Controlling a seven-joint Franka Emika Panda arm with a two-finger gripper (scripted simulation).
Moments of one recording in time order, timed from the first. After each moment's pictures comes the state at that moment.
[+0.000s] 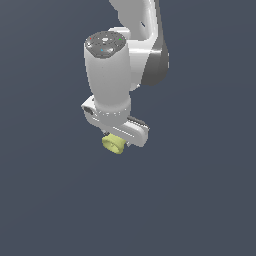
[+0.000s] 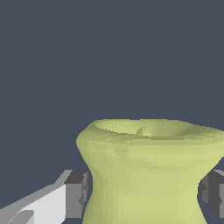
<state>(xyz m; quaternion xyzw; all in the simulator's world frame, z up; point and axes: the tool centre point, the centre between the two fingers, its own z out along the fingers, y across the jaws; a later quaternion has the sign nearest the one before) 0.054 -0.037 0.239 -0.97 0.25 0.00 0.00</state>
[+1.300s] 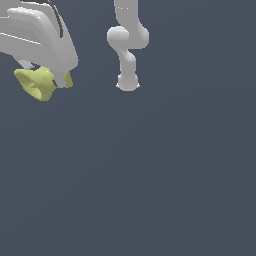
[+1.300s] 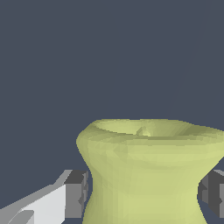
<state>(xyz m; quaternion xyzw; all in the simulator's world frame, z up) 0.043 -0.177 0.455 -0.97 0.25 0.00 0.00</state>
